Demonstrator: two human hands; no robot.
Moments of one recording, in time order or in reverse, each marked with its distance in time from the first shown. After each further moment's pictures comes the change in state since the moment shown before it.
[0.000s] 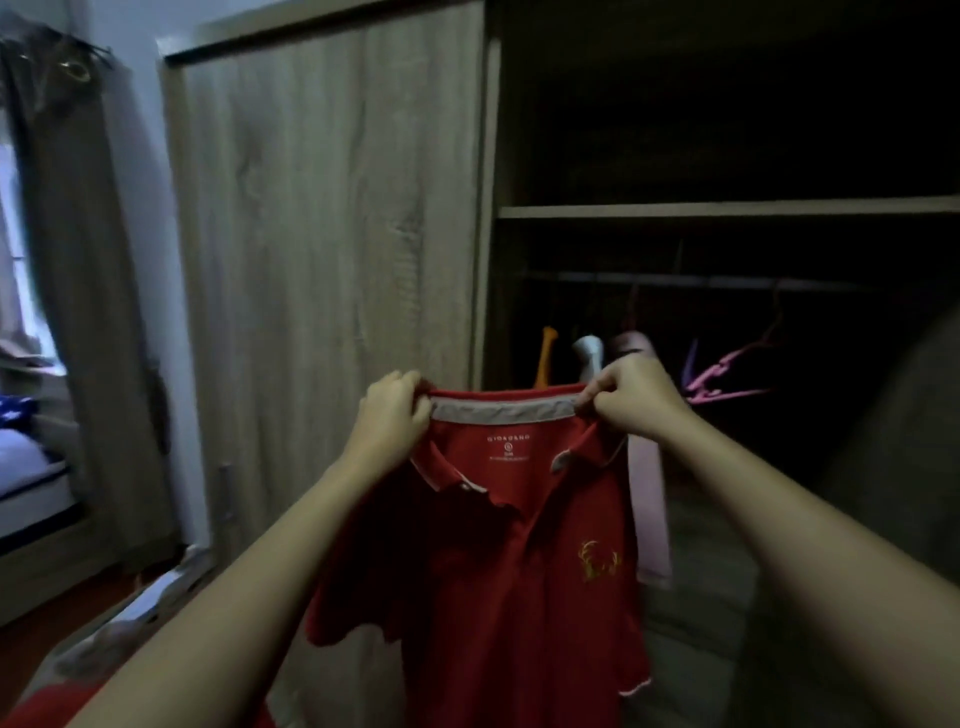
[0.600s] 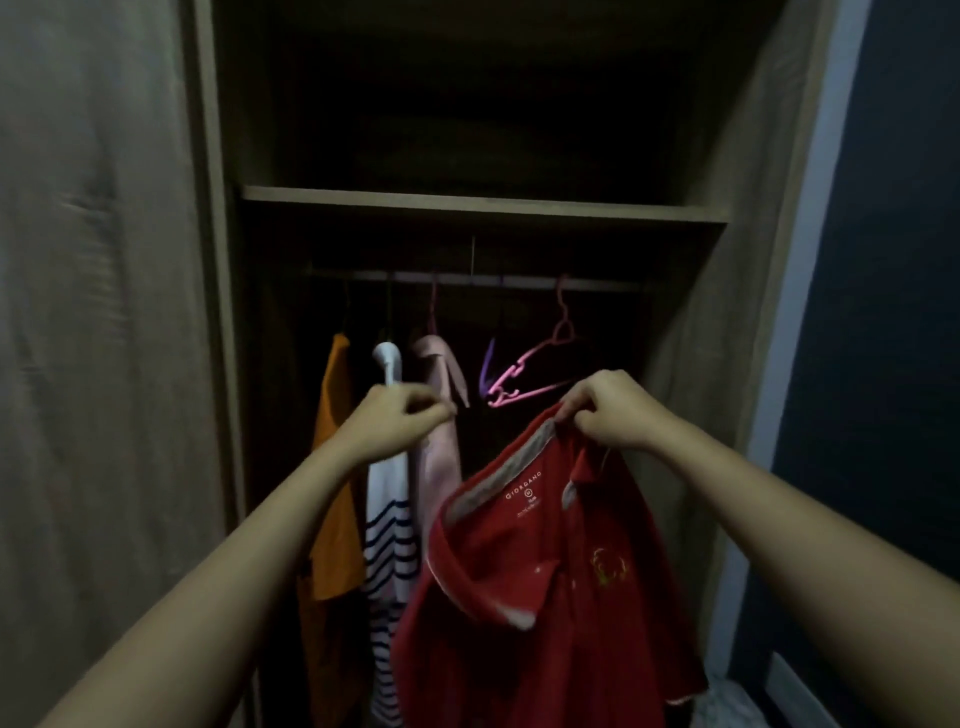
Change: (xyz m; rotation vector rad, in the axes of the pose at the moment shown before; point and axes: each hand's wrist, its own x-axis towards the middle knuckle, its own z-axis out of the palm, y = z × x) left_hand 0.063 0.169 0.140 -0.467 -0.554 0.194; right_hand -0.011 0.166 -0.111 -0.279 -0.013 0.164
